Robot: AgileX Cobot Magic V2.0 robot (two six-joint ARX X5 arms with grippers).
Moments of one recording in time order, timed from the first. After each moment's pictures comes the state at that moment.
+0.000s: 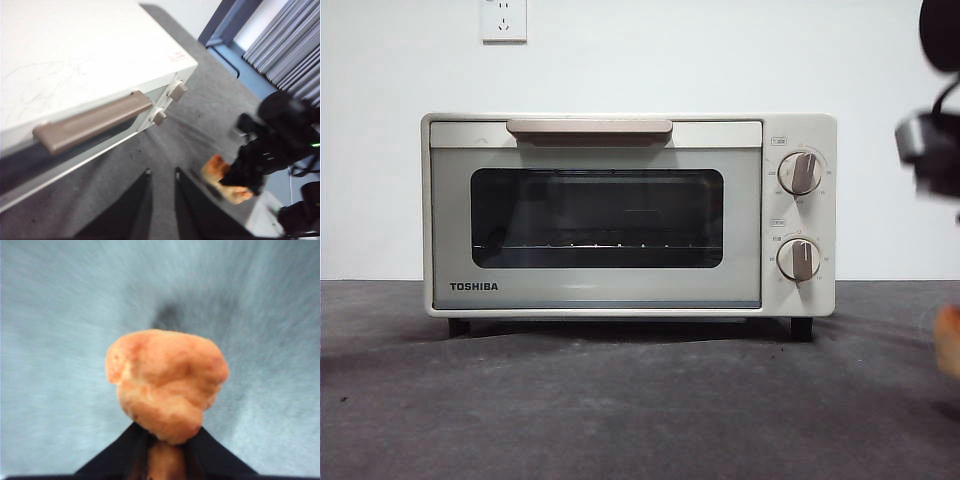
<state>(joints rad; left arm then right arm) -0.32 0.98 1.02 -0.51 0.65 -0.15 0.46 1.12 0.67 -0.83 -0.10 0.39</state>
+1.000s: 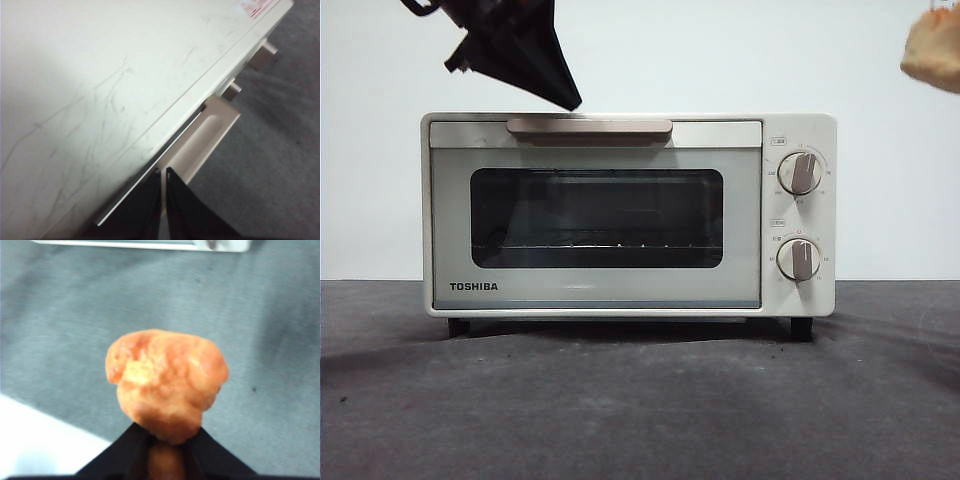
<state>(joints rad) -0.45 1.51 1.38 -0.64 0.39 0.18 0.46 0.81 0.96 -1.07 -0.23 0.39</state>
